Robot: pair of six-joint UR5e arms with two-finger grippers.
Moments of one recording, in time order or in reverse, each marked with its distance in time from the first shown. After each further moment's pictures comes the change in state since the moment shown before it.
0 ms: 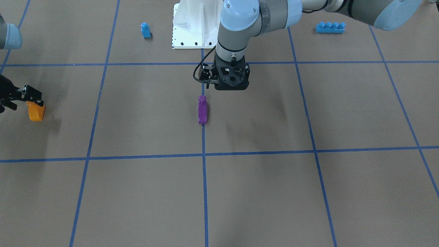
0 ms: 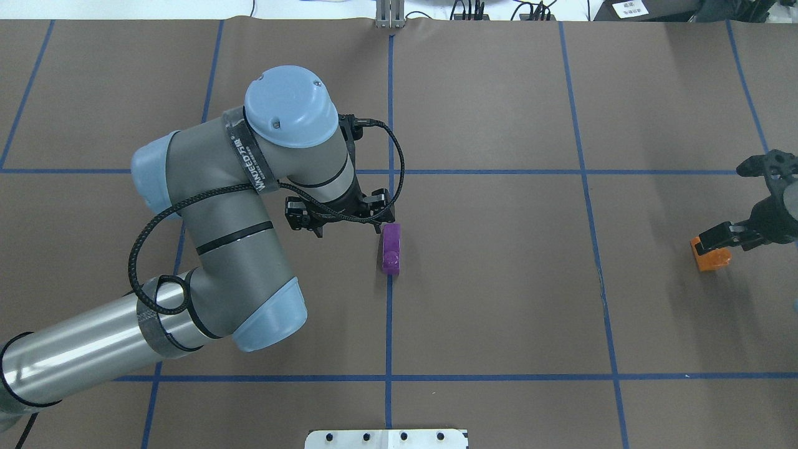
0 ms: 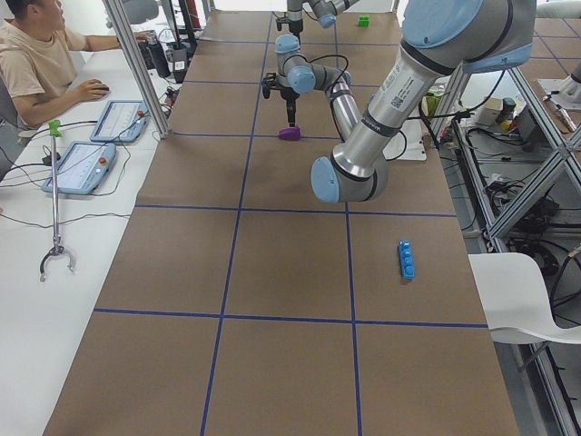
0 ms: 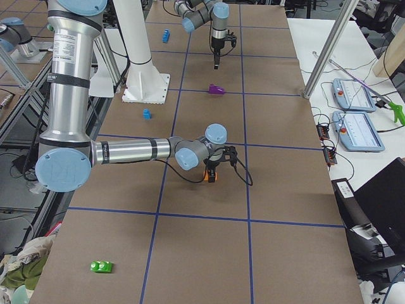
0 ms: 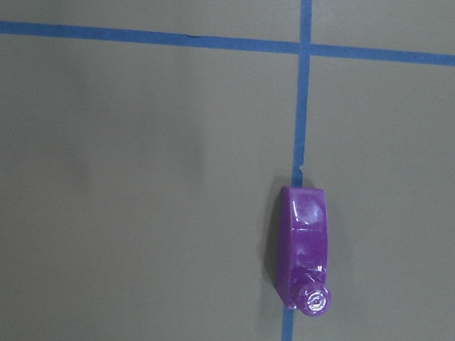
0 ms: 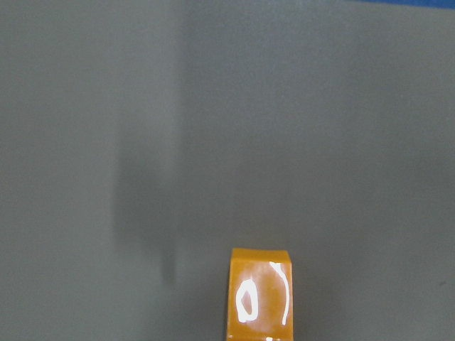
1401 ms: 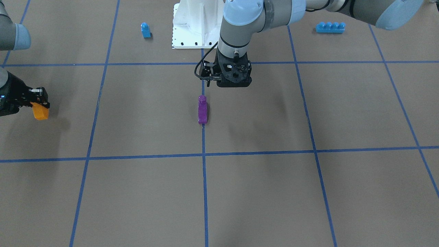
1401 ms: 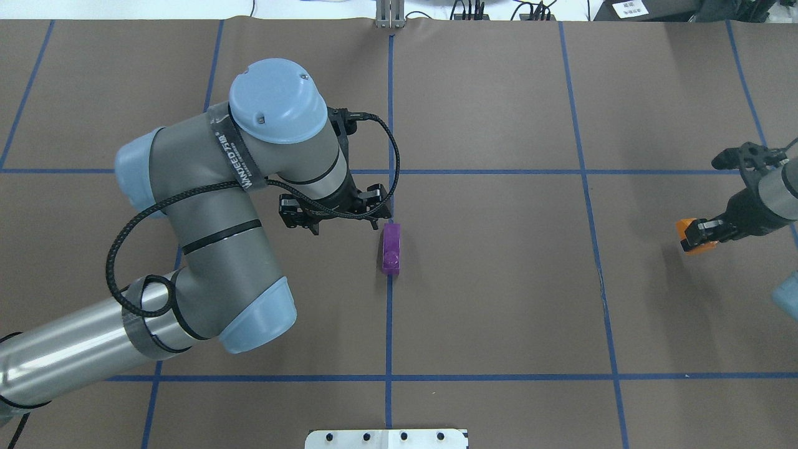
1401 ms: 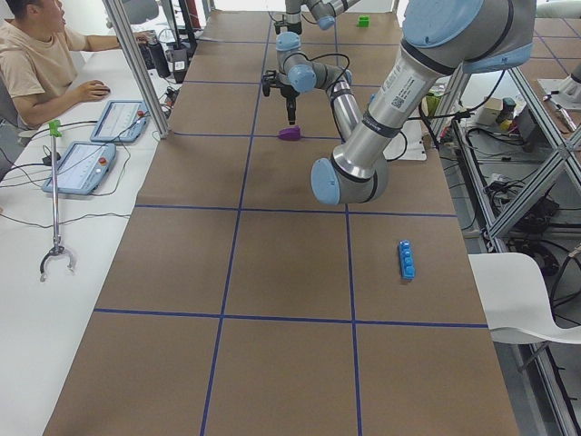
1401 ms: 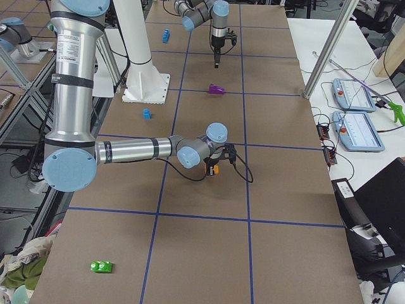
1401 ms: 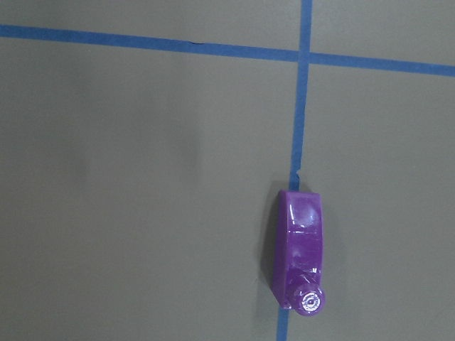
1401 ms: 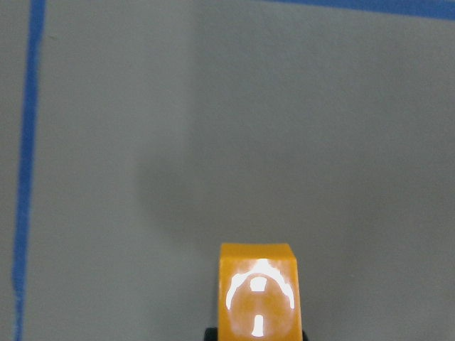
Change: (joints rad) left arm -0.012 0.038 -0.063 0.001 -0.002 -0.015; right arm -0.010 0.082 0.076 -0.115 0.035 0.020
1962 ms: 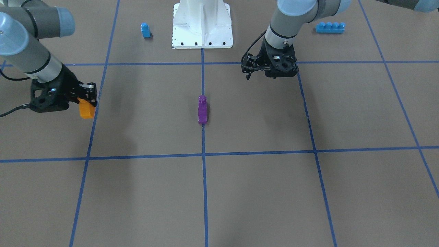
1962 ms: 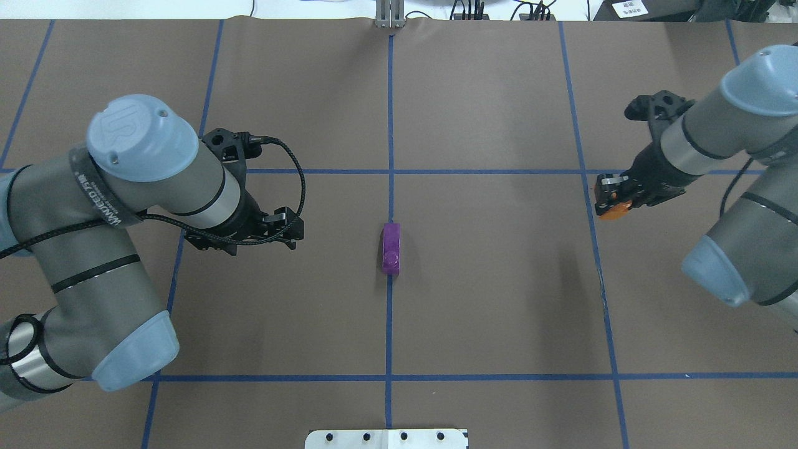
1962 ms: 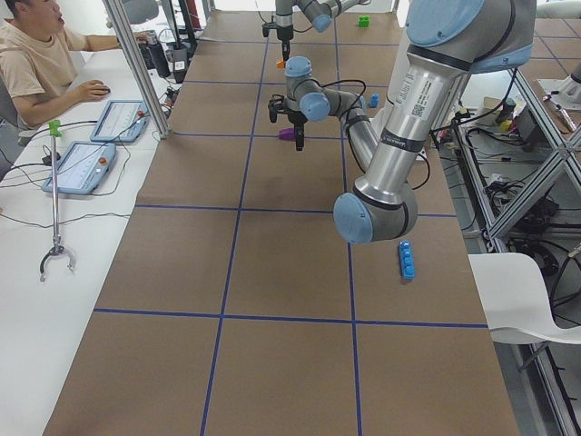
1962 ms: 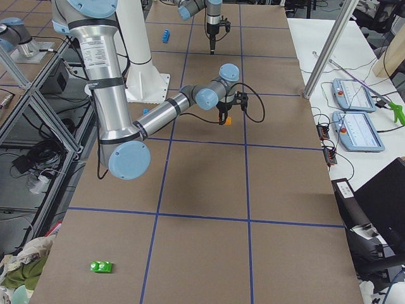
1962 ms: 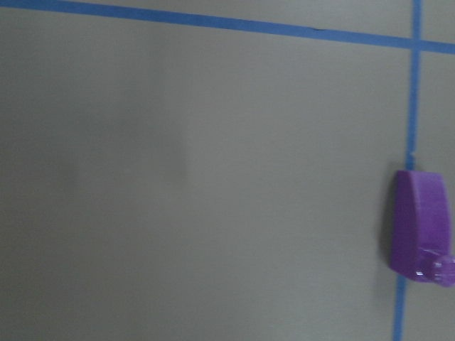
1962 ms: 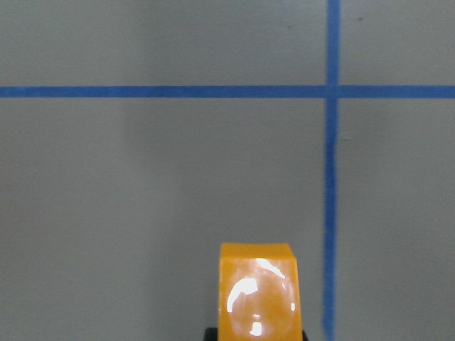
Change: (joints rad) left arm -0.033 0.314 -0.221 -0.051 0.003 0.008; right arm -0.163 0.318 0.141 -0.301 -0.100 0.332
